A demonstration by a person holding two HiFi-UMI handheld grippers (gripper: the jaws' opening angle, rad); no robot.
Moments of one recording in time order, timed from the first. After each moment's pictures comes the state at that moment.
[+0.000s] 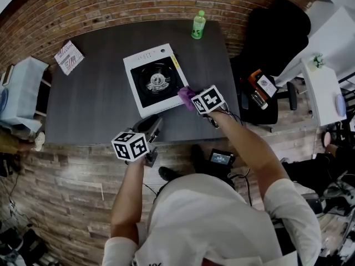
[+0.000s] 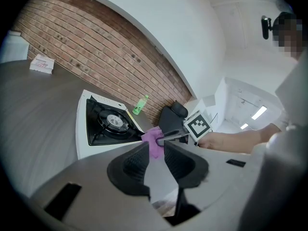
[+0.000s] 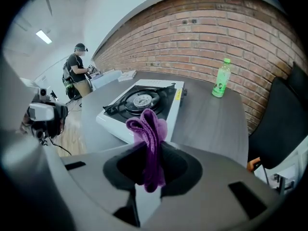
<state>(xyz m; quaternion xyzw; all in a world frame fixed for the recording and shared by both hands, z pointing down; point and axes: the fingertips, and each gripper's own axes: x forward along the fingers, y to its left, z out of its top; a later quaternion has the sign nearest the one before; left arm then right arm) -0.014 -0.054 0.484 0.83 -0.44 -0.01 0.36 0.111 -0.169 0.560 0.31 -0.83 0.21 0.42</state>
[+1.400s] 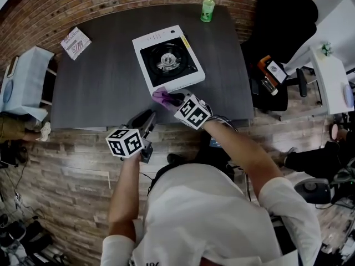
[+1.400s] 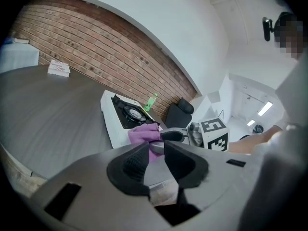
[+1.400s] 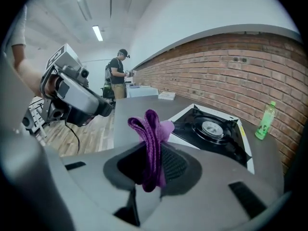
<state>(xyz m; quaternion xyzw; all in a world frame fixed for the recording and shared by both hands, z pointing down) -0.077 0.008 0.511 0.81 -0.47 0.02 0.36 -0.038 -0.053 0.560 0.18 -0.93 0.03 0.31</state>
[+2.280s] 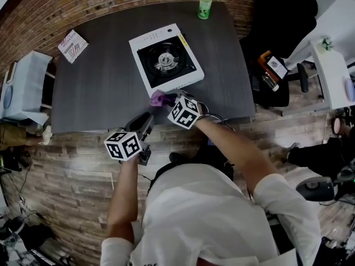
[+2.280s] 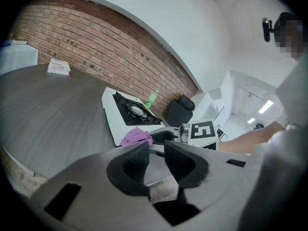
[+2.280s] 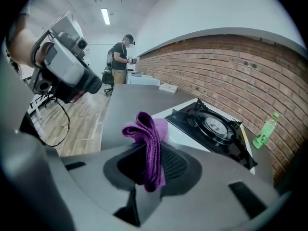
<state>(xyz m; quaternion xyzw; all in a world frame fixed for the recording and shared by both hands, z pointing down) -0.084 0.011 0.520 0.81 -0.46 0.04 0.37 -0.053 -0.064 0.600 0.18 -0.91 -0.03 0.37</state>
